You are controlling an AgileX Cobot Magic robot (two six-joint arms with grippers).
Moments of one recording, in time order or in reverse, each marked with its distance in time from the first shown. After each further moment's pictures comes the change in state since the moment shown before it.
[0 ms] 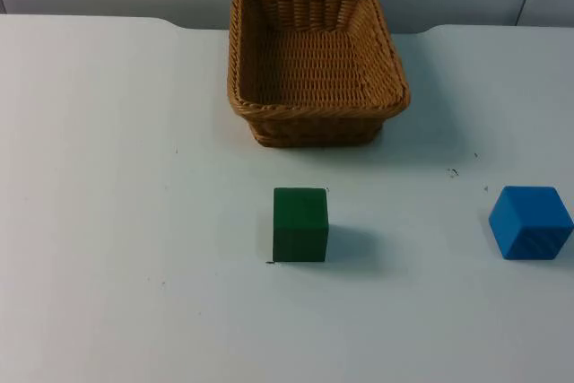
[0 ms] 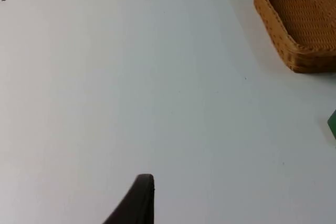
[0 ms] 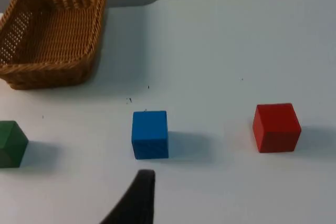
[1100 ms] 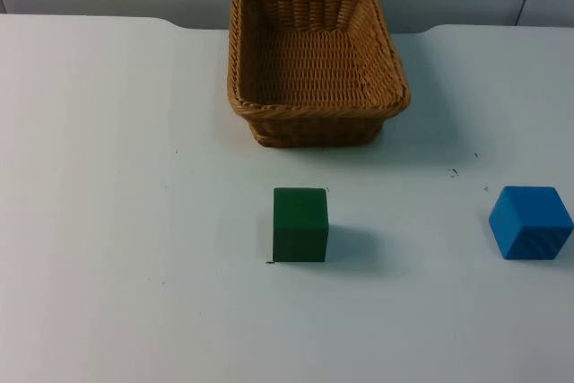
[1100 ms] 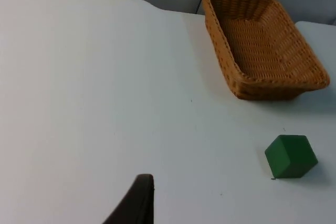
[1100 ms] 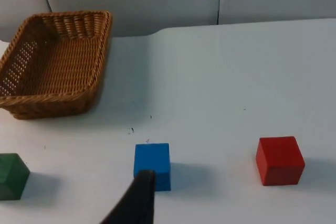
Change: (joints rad) right arm 0.000 0.116 -0.012 0.000 -0.137 0.000; left arm 0.000 0.224 -0.040 -0.174 -0.168 0.000
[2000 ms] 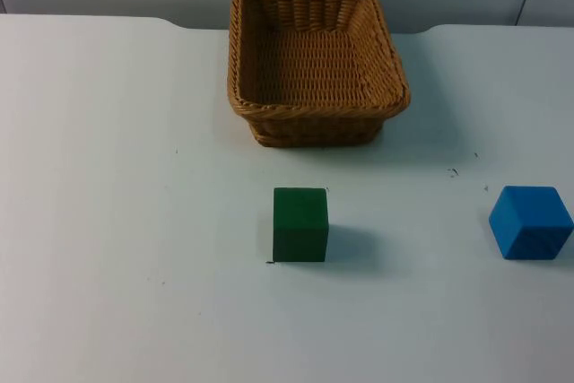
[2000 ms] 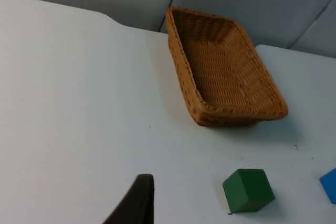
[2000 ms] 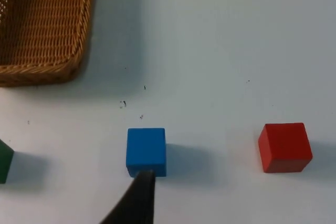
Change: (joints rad) right arm 0.000 0.446 -0.134 0.000 -0.090 -0.022; left arm 0.000 0.268 0.000 -0.275 -0.224 0.192
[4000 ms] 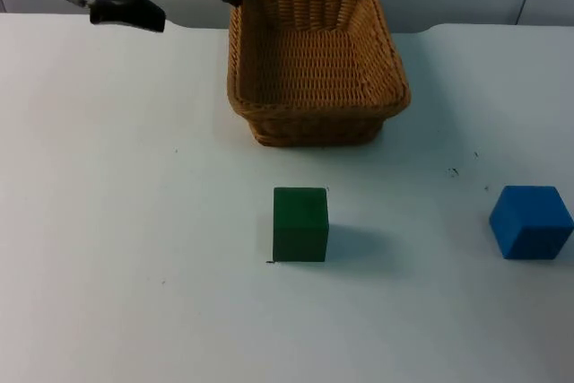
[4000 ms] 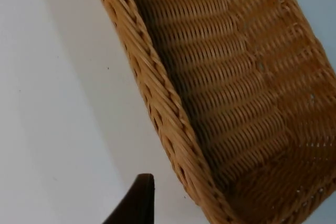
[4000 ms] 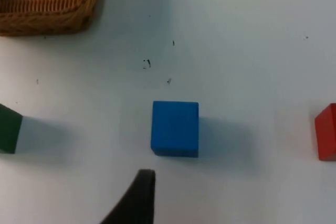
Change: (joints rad) right arm 0.000 0.355 0.000 0.155 -0.151 -0.139; left arm -0.158 1.600 -0.962 -0.479 -0.031 0.619
